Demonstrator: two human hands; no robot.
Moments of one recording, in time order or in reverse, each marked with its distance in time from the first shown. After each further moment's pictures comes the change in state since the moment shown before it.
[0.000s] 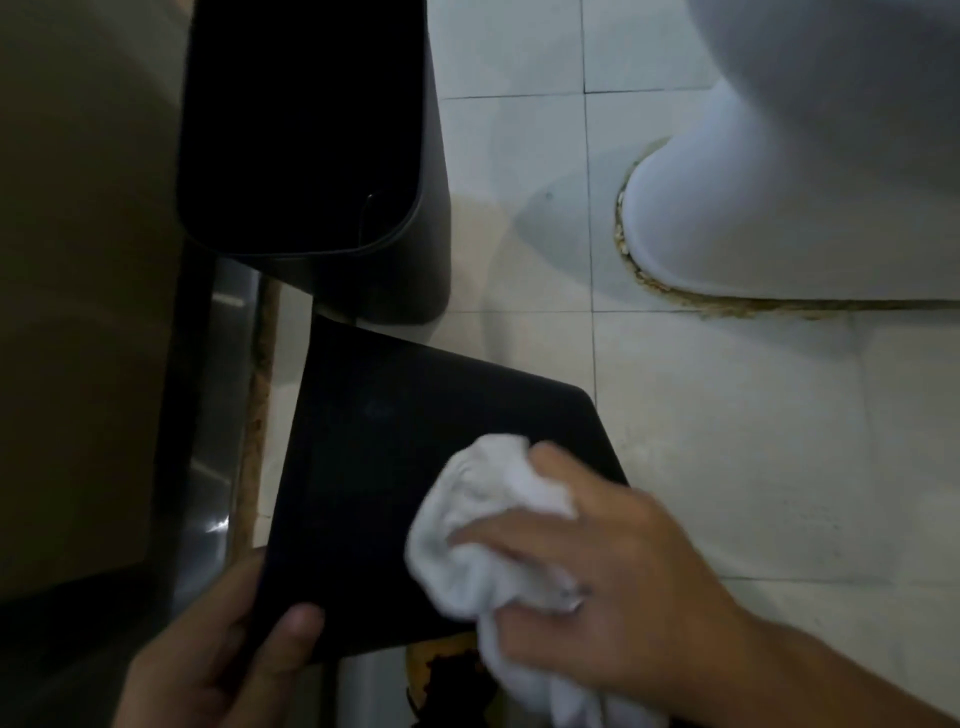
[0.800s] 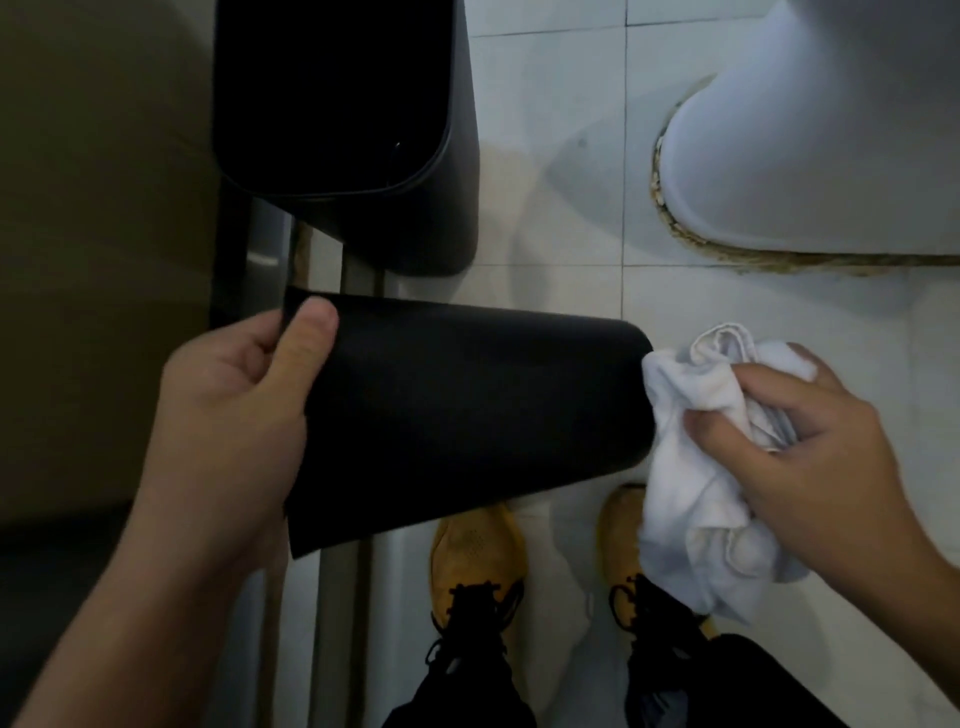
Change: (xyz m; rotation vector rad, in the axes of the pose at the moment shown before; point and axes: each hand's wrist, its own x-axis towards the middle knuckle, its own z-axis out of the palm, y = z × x) left_hand 0.050 0.083 -0.003 -0.328 0.101 -0.230; right_hand -0.039 0.058 -0.035 0.078 0.435 0.532
